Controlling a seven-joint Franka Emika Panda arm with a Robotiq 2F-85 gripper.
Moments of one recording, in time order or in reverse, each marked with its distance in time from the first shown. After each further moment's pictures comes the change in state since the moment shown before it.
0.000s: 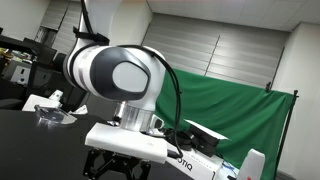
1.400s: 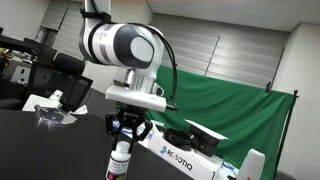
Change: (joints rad) arm 0.057 -0.165 0.104 0.078 0.011 -0.175 0.127
